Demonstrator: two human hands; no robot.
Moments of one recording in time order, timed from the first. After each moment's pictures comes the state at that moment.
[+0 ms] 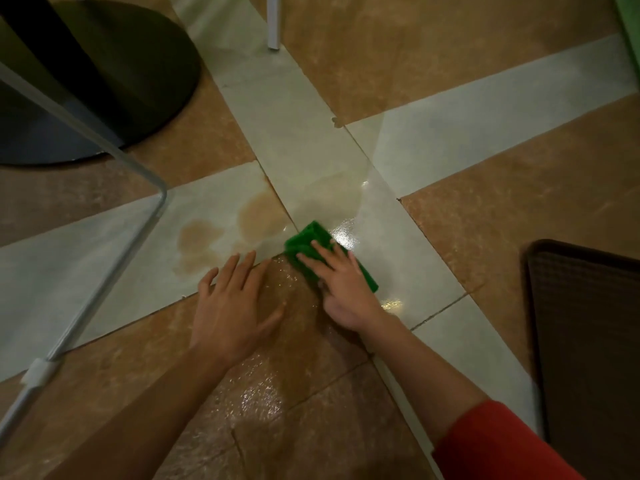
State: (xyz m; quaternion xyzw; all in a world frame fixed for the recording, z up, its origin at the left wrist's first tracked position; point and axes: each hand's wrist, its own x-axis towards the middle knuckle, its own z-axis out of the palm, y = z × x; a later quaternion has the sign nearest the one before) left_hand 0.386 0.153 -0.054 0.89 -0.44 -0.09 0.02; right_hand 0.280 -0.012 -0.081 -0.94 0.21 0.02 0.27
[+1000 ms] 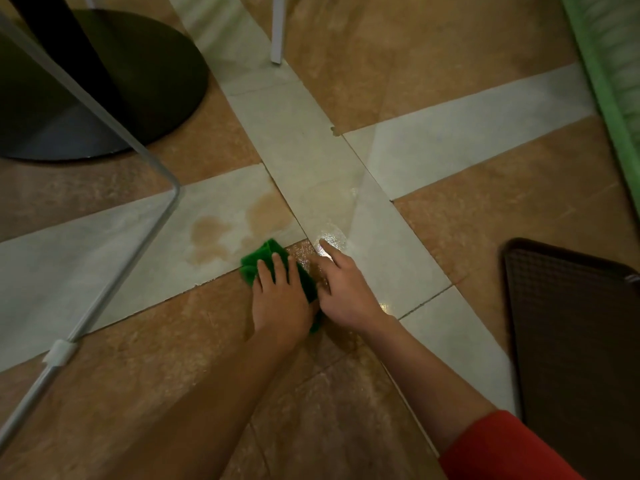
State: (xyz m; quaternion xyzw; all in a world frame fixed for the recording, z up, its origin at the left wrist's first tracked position) left_hand 0.342 0.118 -0.056 0.90 -0.38 -0.19 -0.02; right_hand 0.269 0.027 -0.031 -0.91 0.28 0.02 0.31
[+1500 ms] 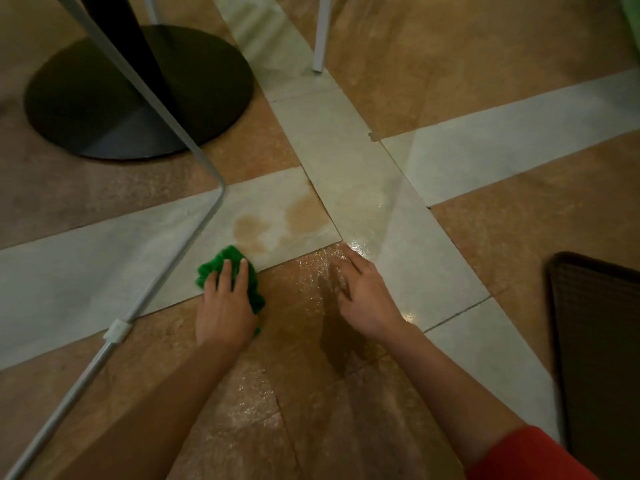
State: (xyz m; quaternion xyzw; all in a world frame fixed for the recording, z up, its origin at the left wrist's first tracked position) left_hand 0.404 0.217 -0.057 0.95 -0.27 -0.17 0.04; right_hand 0.279 0.043 -0.033 -0.93 0.24 0.03 0.28
